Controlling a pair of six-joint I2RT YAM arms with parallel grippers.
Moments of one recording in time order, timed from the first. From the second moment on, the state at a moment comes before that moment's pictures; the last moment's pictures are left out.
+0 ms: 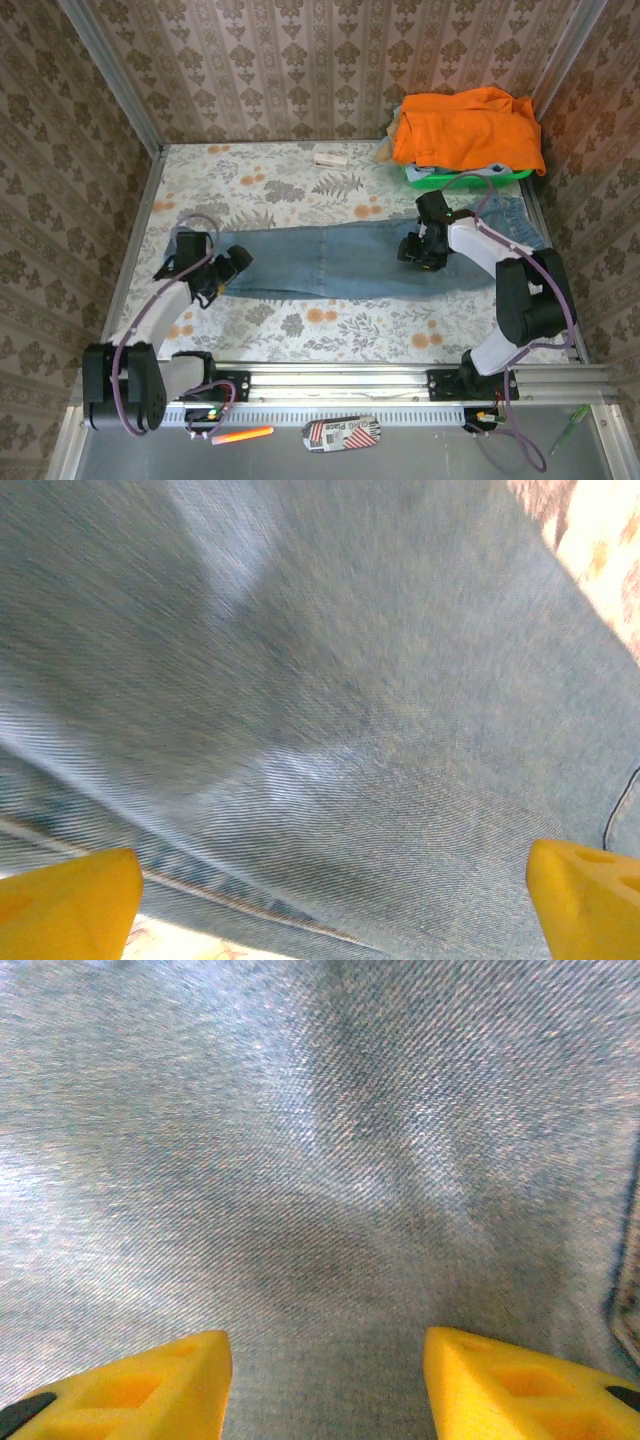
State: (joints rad) left arm -0.05 1.10 0.57 -0.48 0.26 -0.72; right arm 0.21 1.59 0.98 -0.69 -0.11 0.49
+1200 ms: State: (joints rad) left arm 0.18 1.40 0.79 -0.61 0.10 -0.61; right arm 0.35 1.44 0.91 -0.55 -0.17 0.50
